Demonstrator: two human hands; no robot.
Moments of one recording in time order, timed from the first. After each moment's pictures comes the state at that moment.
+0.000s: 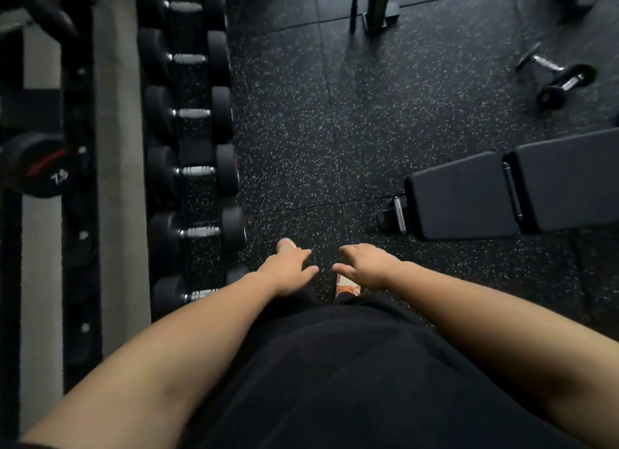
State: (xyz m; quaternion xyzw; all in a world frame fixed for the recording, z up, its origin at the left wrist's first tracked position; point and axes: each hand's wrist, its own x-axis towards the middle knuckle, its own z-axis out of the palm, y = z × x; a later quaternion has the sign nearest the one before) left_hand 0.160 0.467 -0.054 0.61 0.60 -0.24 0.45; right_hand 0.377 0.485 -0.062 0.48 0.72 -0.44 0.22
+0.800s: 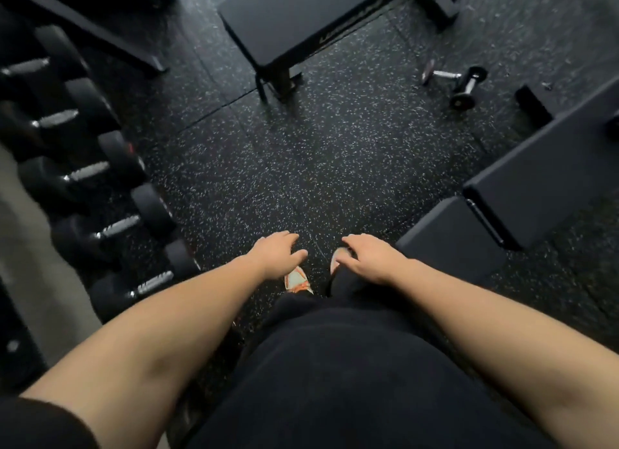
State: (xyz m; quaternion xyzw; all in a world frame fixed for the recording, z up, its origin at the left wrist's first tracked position) left_hand 0.161 0.905 -0.079 0.78 0.42 -0.29 0.36; right_hand 0.378 0.802 -0.045 0.69 0.55 -0.45 0.12
